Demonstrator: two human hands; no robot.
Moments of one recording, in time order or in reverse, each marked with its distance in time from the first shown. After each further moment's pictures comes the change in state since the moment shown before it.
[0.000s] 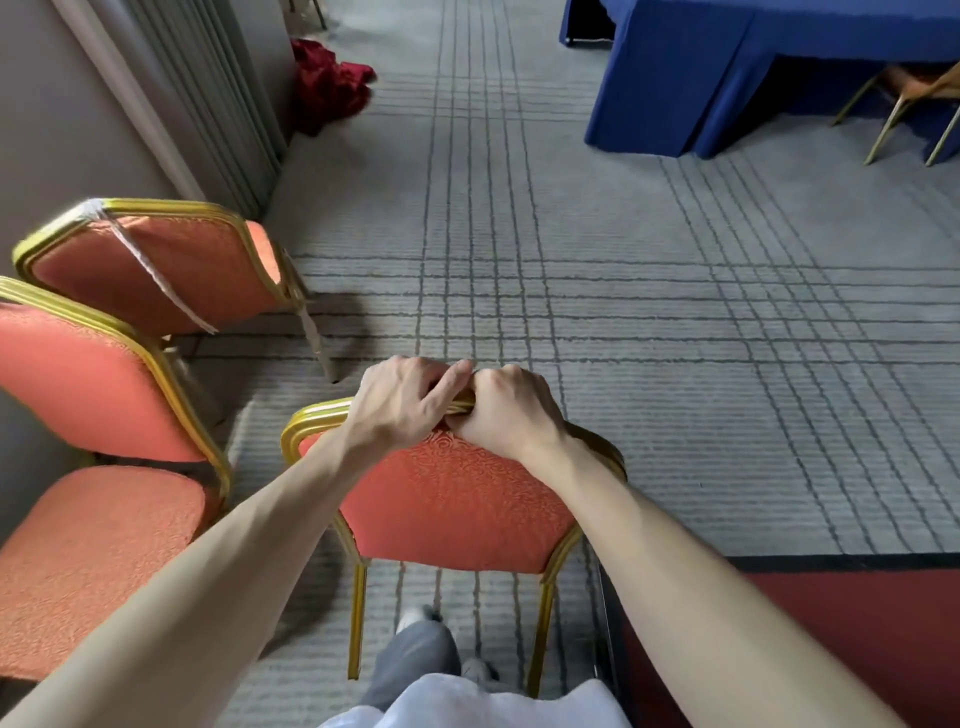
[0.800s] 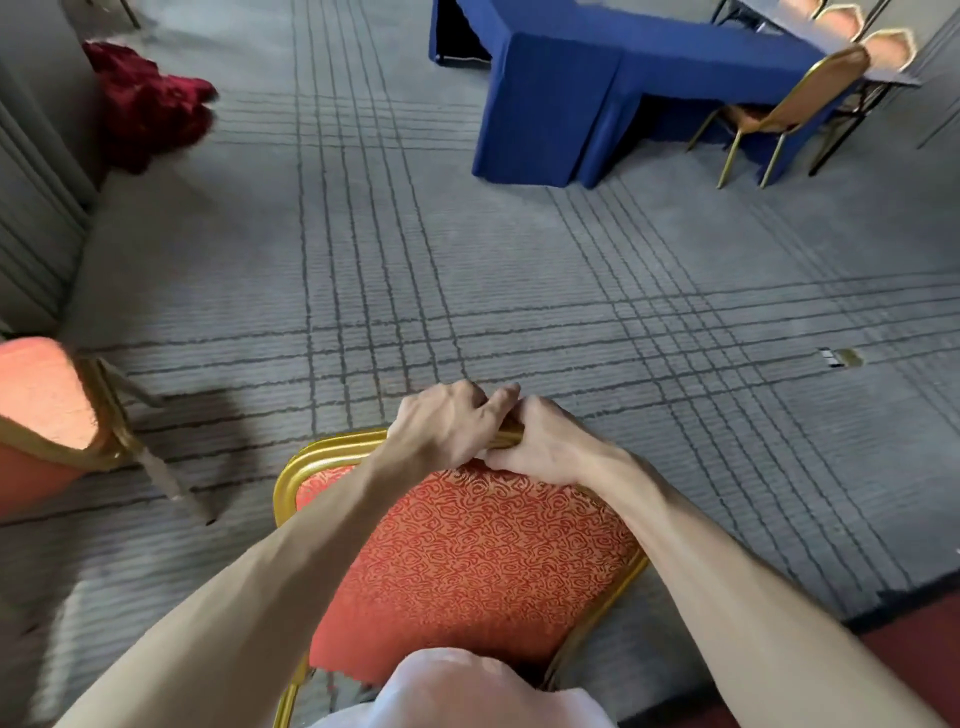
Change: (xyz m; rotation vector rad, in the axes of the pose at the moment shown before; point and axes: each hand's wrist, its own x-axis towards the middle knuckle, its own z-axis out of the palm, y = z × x) left_hand 0.377 -0.006 0.036 -0.037 -0.390 0.136; right_hand 0.282 0.176 -0.086 0.266 -0.272 0.445
